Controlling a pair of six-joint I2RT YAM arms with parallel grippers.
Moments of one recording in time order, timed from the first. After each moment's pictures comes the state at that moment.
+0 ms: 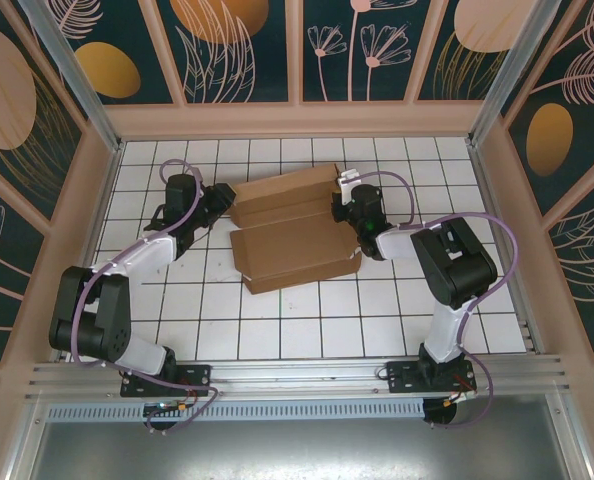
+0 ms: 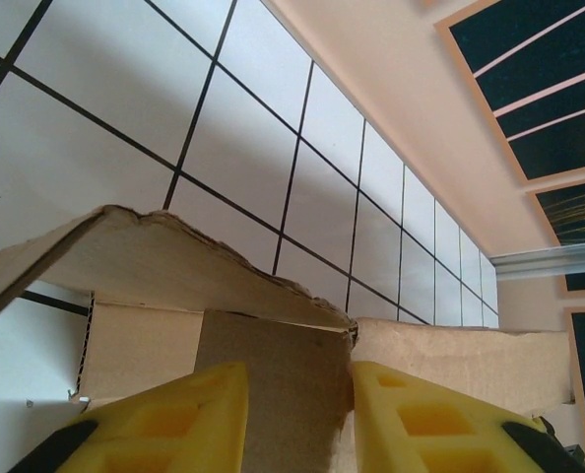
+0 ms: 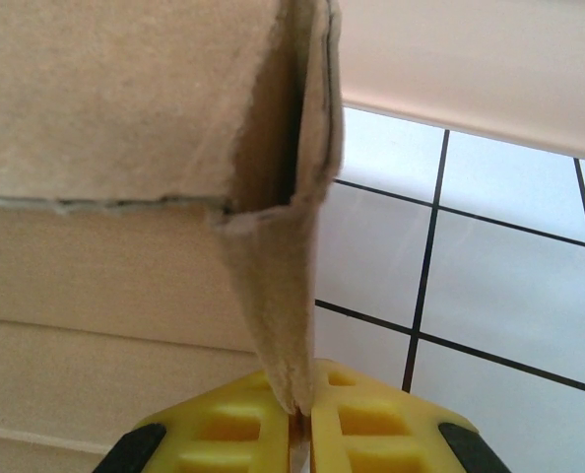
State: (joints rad) left arm -0.22 1.49 0.83 0.15 0.23 -0.94; right arm 0.46 1.85 0.85 0.64 0.10 -0.02
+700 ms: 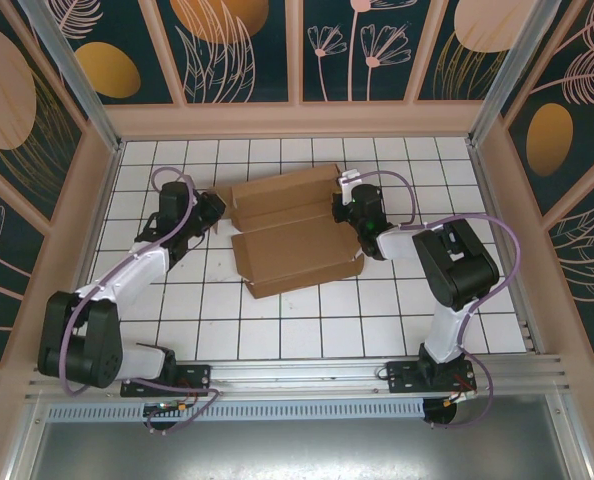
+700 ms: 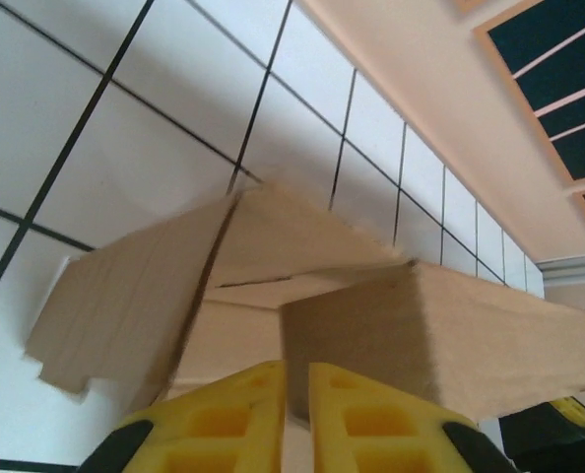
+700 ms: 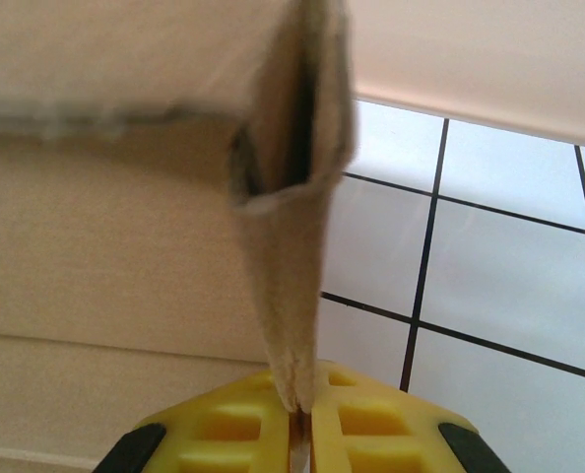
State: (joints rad) left arm -0.23 1.37 0.78 0.02 0.16 -0.89; right arm 0.46 1.84 0.85 0.60 0.10 0.00
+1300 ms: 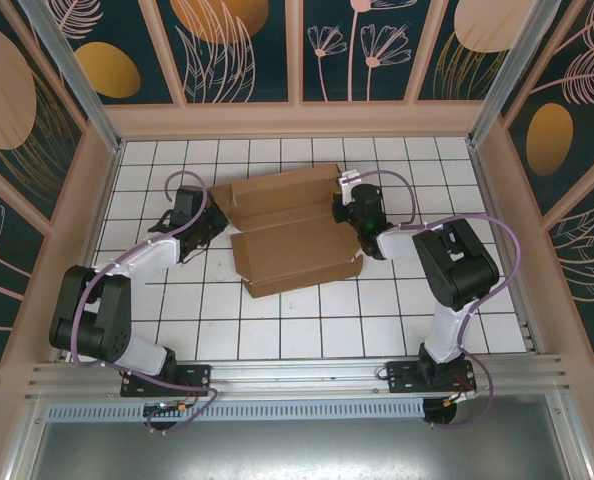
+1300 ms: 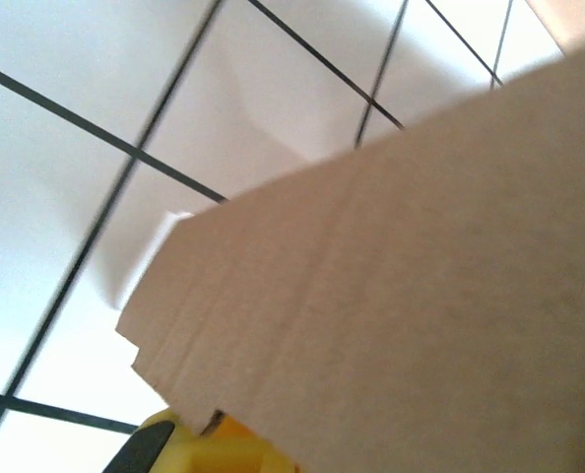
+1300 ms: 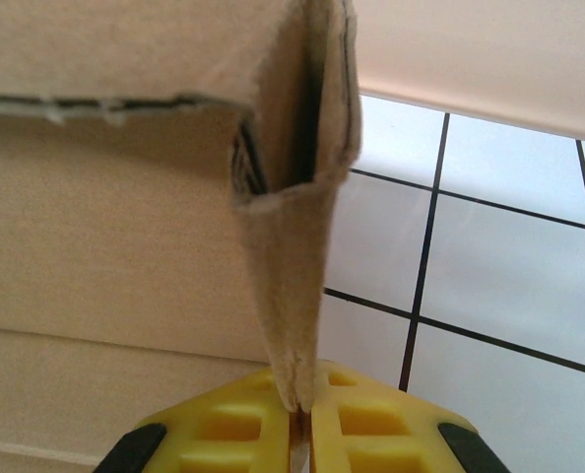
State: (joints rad) left arm -0.24 1.50 0.82 -0.11 0.05 -0.87; right arm 0.46 1.84 0.86 0.59 0.10 0.00
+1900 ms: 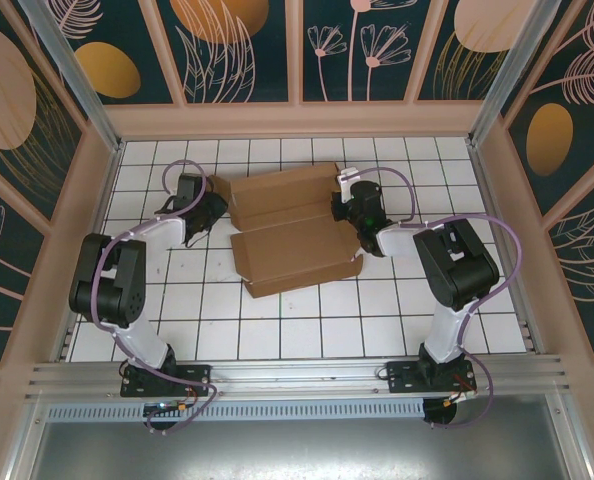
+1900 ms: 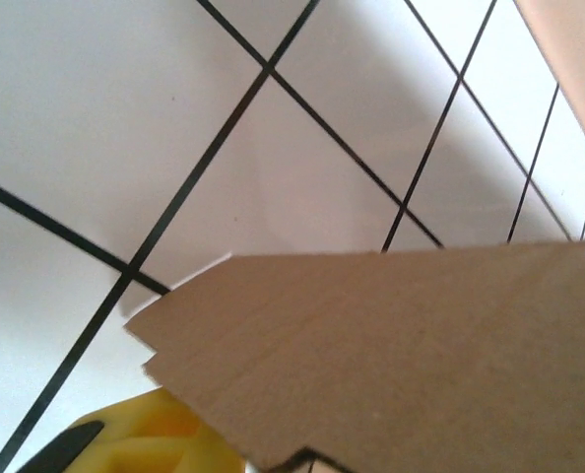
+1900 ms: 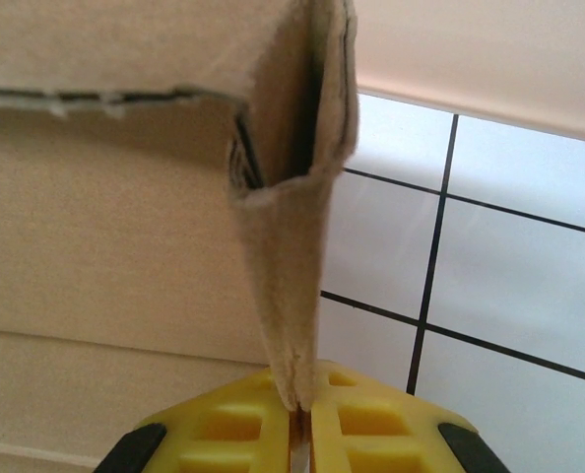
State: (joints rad) left arm -0.19 1.73 0.98 -0.04 0.03 -0.97; right arm 0.46 1.84 0.89 0.54 0.08 0.00
